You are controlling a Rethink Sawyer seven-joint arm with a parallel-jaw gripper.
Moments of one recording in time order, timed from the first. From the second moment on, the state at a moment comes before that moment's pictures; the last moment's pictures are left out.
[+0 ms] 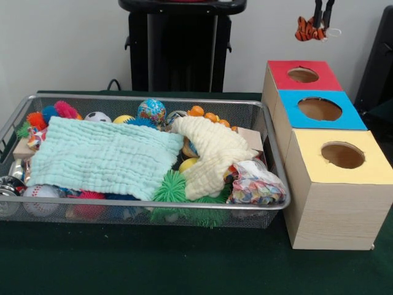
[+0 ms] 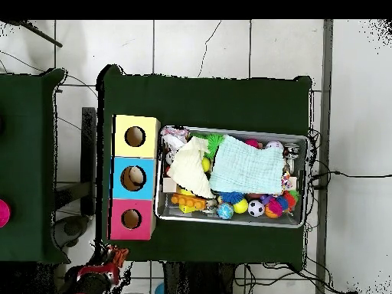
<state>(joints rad) 0.63 -0.98 -0.33 2.28 0.13 0.03 1.79</state>
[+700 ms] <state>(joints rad) 0.59 -0.92 -0.33 2.25 0.13 0.03 1.79</state>
